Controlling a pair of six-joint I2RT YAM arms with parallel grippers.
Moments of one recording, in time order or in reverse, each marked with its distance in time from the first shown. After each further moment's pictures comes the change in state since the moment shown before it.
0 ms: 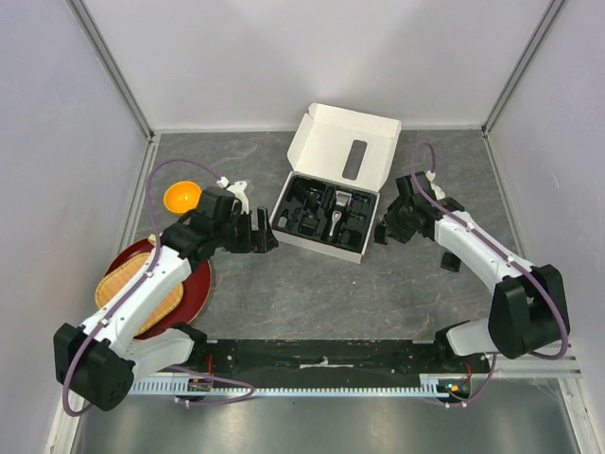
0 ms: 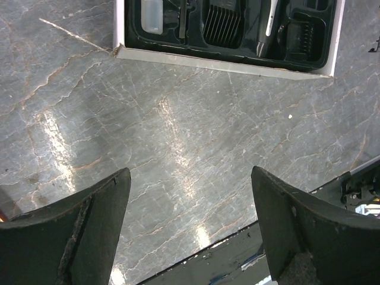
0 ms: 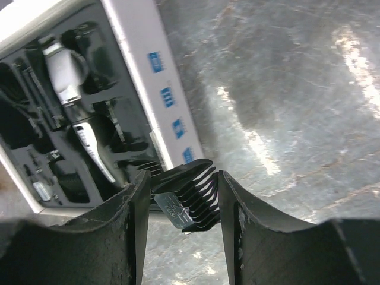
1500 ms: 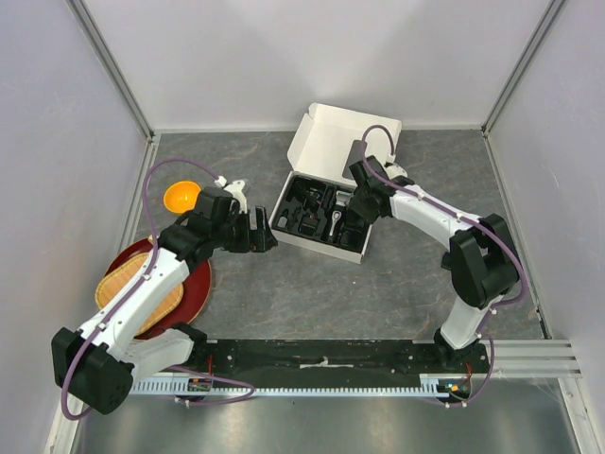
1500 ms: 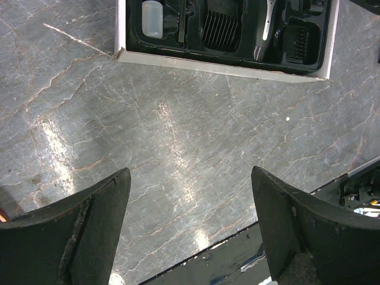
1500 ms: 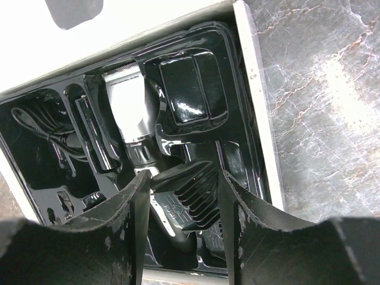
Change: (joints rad) left arm 0.006 -0.020 0.000 0.000 -0.007 0.000; right arm 0.179 0.370 0.326 0.042 0.175 0.052
